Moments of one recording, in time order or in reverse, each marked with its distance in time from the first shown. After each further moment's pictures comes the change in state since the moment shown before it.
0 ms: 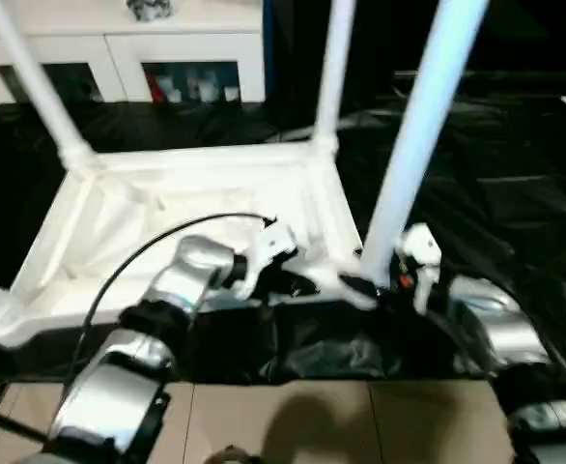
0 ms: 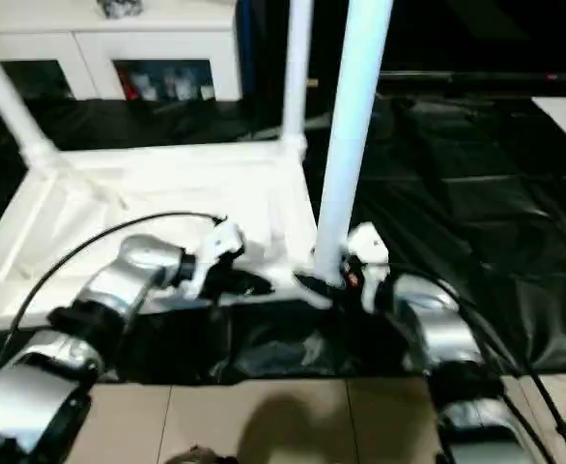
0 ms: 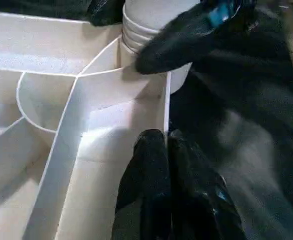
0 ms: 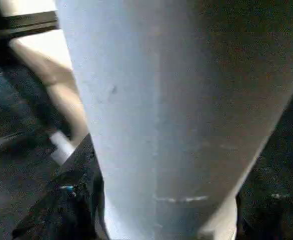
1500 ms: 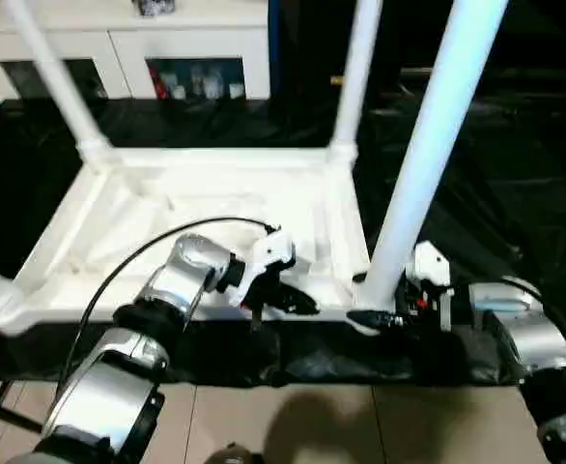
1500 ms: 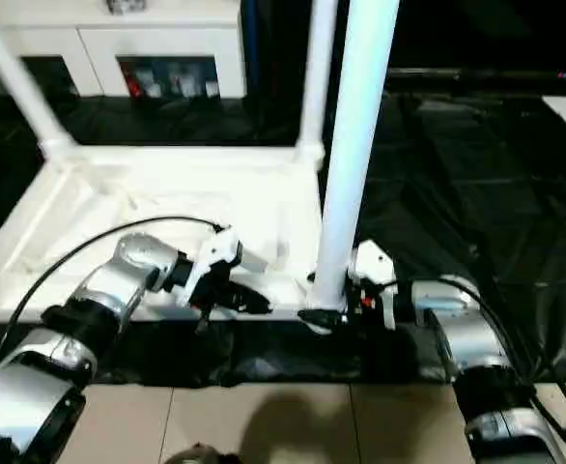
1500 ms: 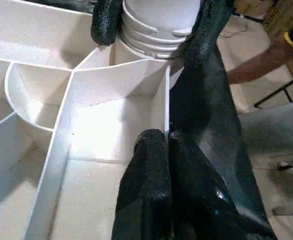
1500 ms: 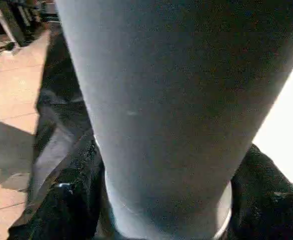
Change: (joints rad) left arm 0.011 0.070 -0.053 -0.036 -0.026 0.001 -0.319; right arm 0.093 -0.160 0.099 -0.178 0.049 0.013 0.466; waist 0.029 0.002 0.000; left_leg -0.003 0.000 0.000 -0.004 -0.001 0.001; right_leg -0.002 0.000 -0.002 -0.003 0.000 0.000
